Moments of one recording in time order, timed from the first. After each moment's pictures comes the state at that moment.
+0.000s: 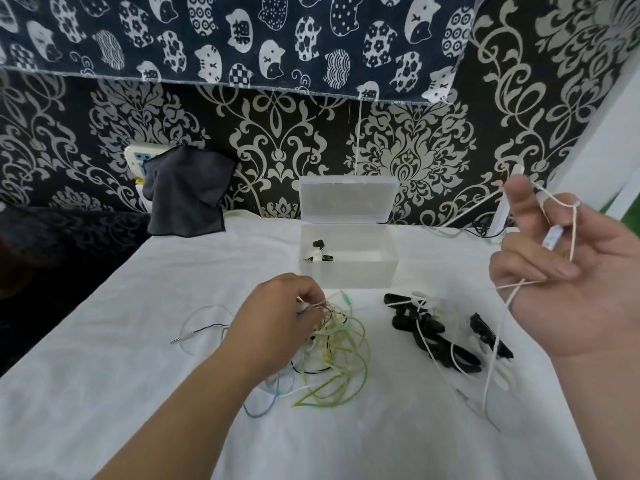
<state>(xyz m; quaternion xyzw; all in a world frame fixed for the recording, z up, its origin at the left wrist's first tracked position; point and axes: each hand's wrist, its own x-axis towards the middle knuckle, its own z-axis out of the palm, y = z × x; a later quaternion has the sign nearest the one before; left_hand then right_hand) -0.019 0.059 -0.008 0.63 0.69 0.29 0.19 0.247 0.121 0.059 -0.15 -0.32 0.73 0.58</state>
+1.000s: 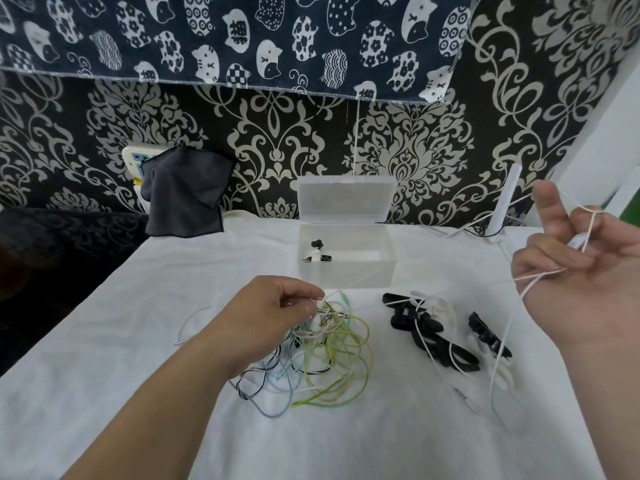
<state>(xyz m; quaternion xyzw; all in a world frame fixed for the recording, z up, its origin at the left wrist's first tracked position) -0.034 0.057 -0.003 0.53 0.66 0.36 0.40 0.262 0.133 0.051 -0.22 -0.24 0.67 0.67</state>
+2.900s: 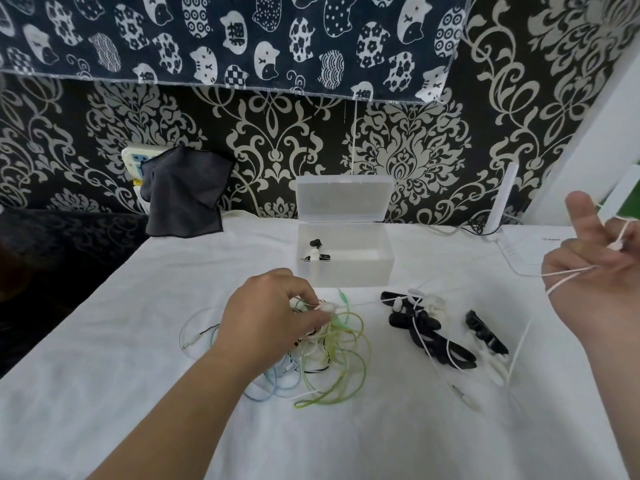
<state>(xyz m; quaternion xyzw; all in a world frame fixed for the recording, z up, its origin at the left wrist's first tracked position) -0.020 0.059 -0.008 0.63 0.71 0.30 0.12 0.302 0.142 0.041 -0.19 -0.26 0.68 0.66</state>
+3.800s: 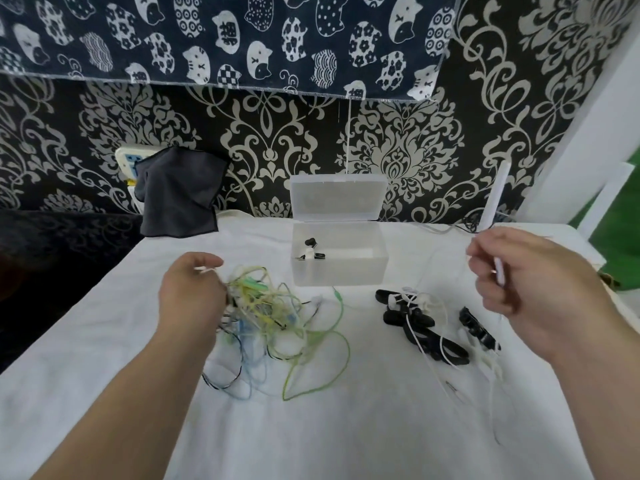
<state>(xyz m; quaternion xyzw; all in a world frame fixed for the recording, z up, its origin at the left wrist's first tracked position) -0.059 0.066 0.001 0.23 0.77 0.55 0.22 0.252 0.121 0.046 -0.50 -0.48 0.53 0.50</state>
